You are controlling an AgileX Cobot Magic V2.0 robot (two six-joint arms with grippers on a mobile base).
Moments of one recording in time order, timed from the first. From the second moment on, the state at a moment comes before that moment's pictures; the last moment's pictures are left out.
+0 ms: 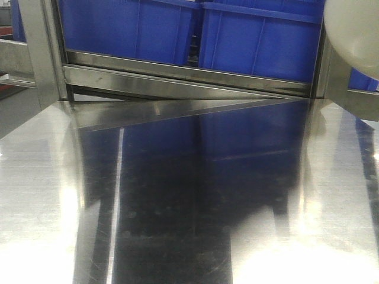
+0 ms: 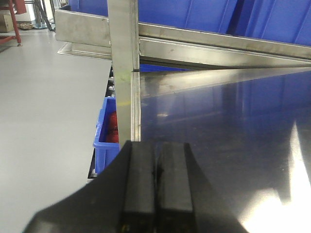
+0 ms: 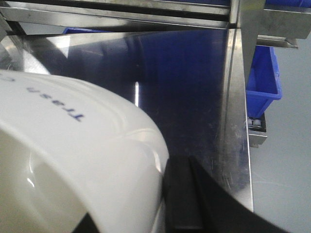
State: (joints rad) left arm -0.17 -0.01 0.01 0.00 0.19 -0.01; right arm 0.34 0.60 -0.76 -0.08 0.73 0.31
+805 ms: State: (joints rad) left arm -0.17 -0.01 0.01 0.00 0.19 -0.01; right arm 0.34 0.60 -0.76 -0.08 0.73 0.31
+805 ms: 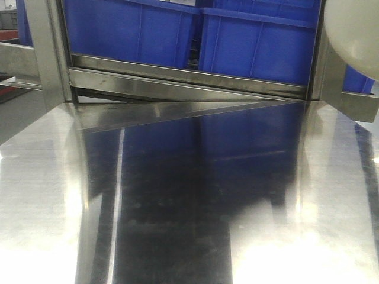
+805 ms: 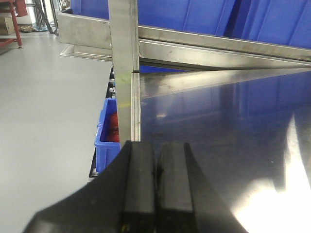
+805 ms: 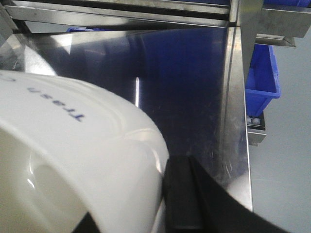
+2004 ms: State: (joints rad) left arm -0.17 -0.01 0.01 0.00 0.19 -0.01; right arm 0.34 0.59 -0.76 -0.08 0.73 0.31
